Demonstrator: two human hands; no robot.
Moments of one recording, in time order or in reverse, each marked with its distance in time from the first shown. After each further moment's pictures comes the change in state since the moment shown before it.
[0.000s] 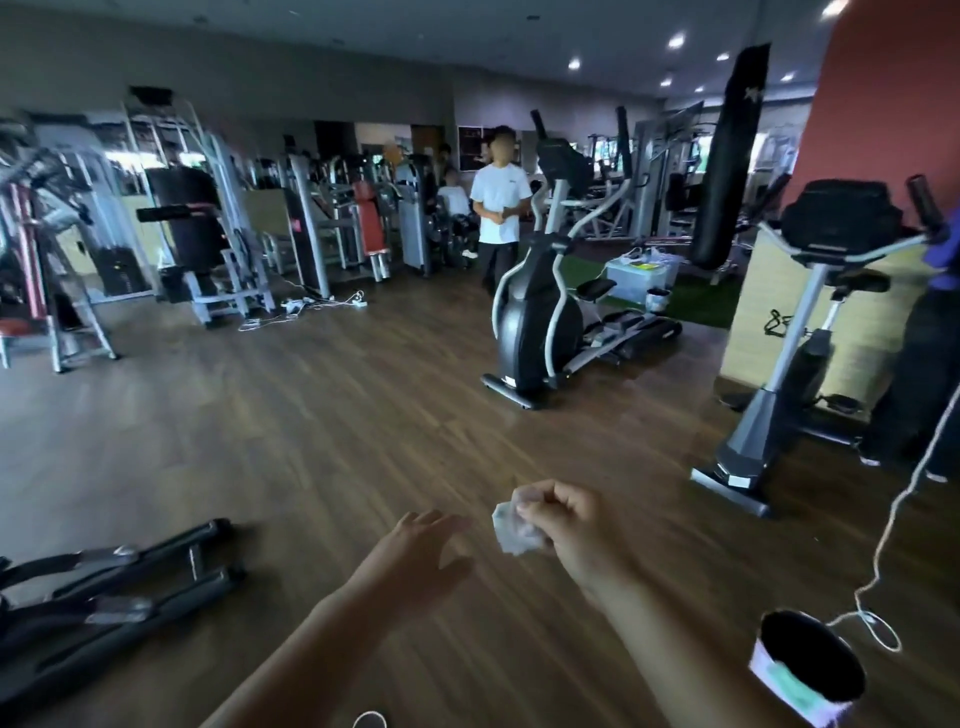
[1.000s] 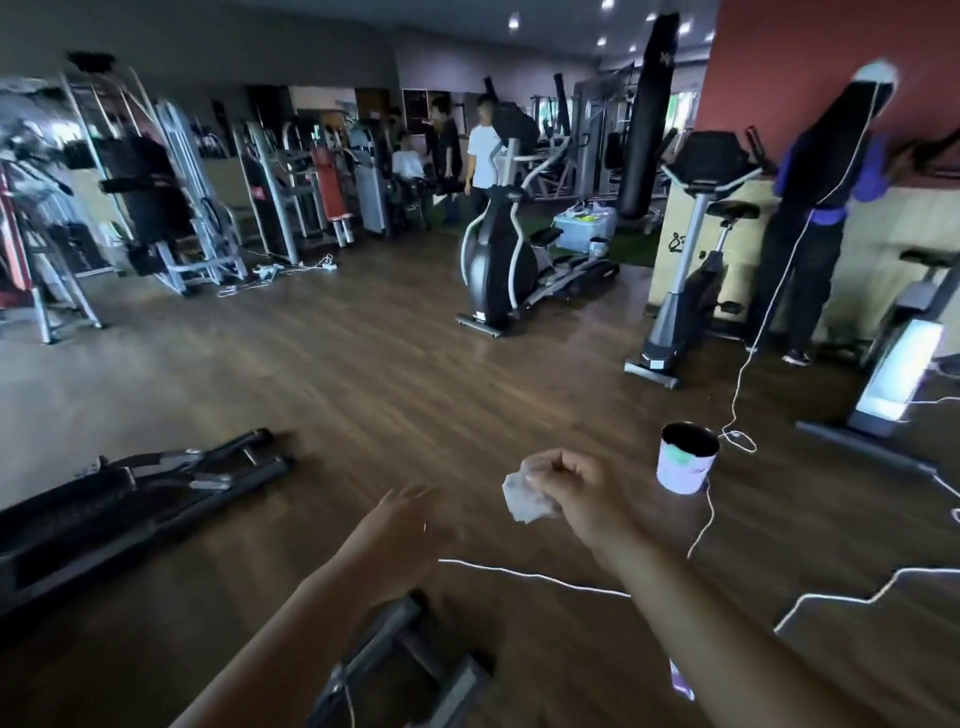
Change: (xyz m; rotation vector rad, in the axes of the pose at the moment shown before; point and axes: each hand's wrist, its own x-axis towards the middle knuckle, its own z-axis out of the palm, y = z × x) left_hand -0.569 0.011 0.025 -0.127 -0.065 -0.043; right_hand -0.578 -0.048 0.116 0.019 0.124 0.024
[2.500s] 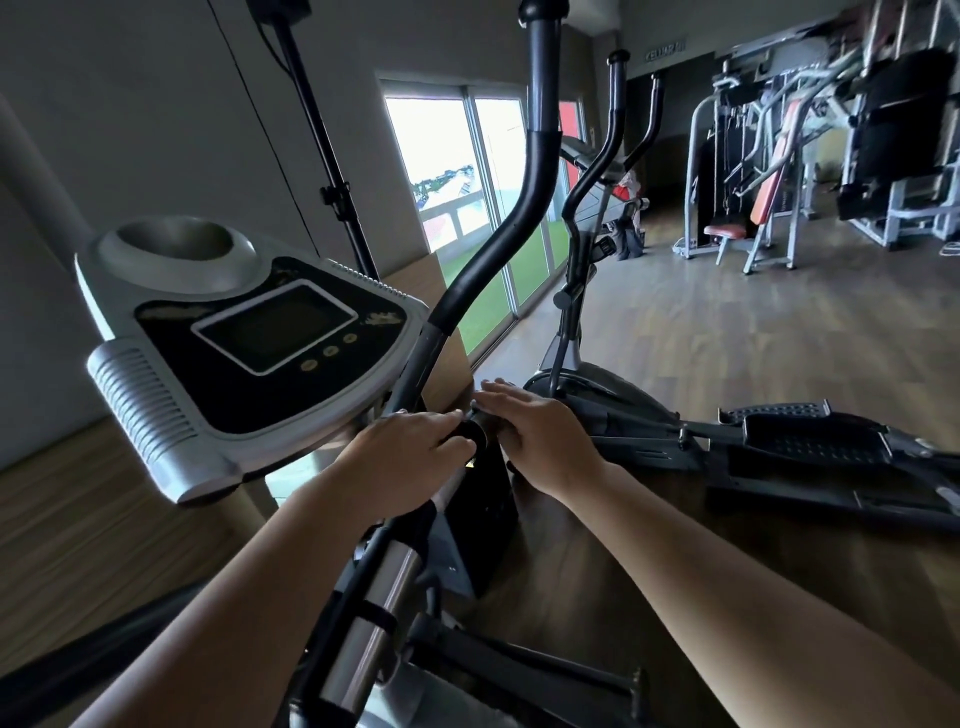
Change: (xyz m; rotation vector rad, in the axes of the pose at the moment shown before) left_hand -0.722 -0.495 -0.446 0.283 0.450 -1.161; right_hand -0.410 -0.091 1.016 -0.063 -1.152 -1.111
